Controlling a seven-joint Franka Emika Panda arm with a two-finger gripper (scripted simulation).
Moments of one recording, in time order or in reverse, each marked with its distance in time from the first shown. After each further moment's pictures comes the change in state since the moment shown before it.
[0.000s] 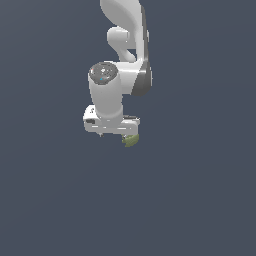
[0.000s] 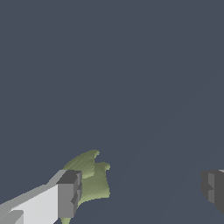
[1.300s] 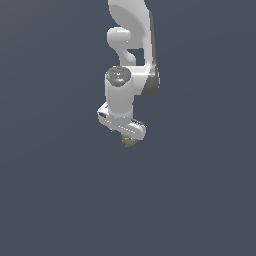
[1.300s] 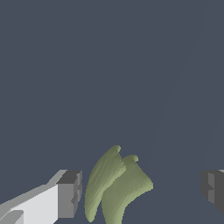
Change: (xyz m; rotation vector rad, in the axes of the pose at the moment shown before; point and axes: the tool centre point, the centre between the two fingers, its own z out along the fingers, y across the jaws) arm -0.025 -0.034 0.025 0.012 0.018 0.393
